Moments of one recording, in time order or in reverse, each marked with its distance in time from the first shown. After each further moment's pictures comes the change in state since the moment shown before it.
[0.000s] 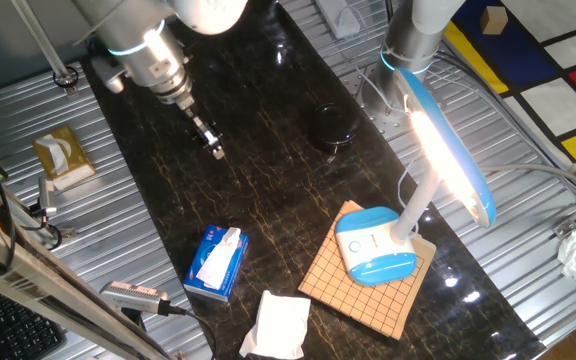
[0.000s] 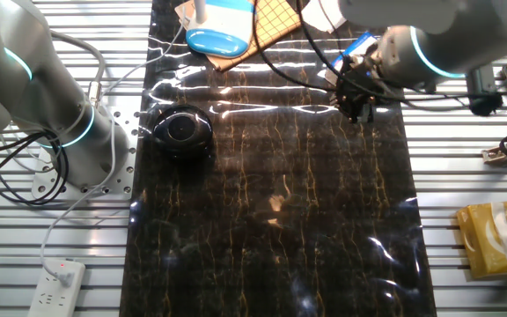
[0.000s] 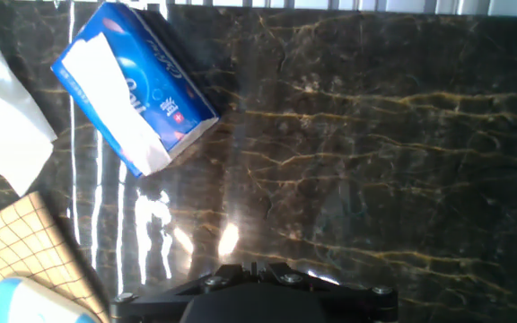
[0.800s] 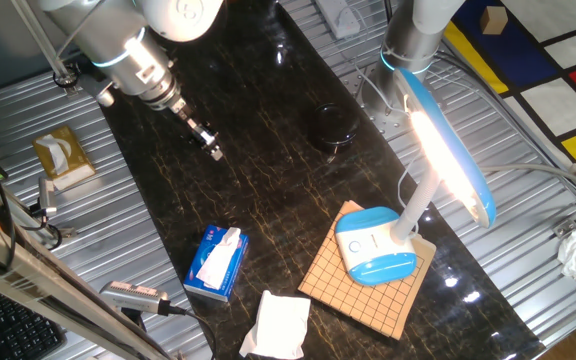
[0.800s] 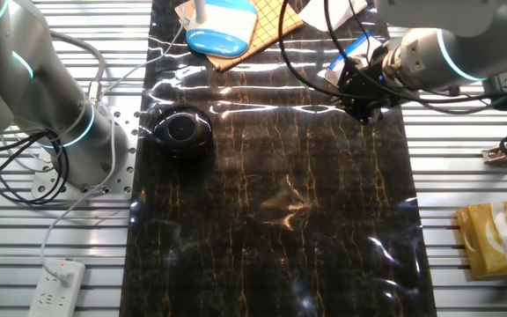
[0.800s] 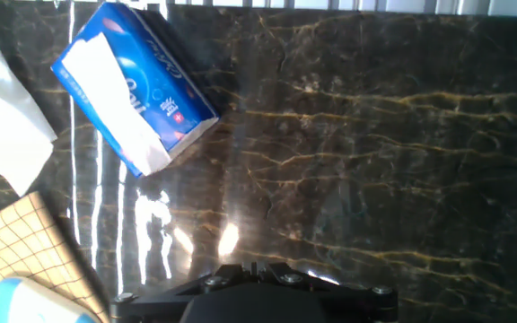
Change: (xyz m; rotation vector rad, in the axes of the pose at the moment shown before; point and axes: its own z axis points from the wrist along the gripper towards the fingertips) arm -0.003 -0.001 0.000 -0.042 0.081 -0.169
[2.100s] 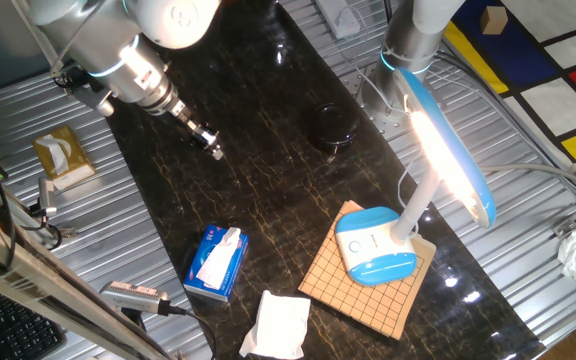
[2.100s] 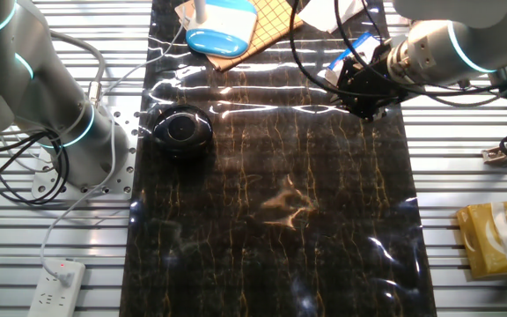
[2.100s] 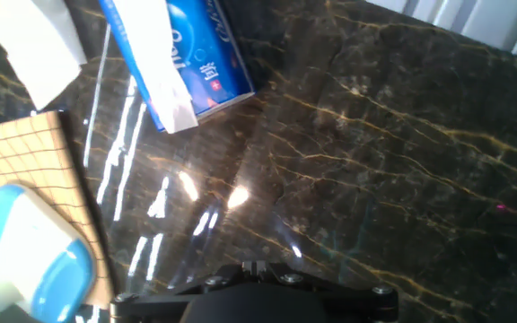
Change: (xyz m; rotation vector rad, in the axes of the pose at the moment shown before) arm -0.001 0.004 -0.003 -0.008 0.053 -0.087
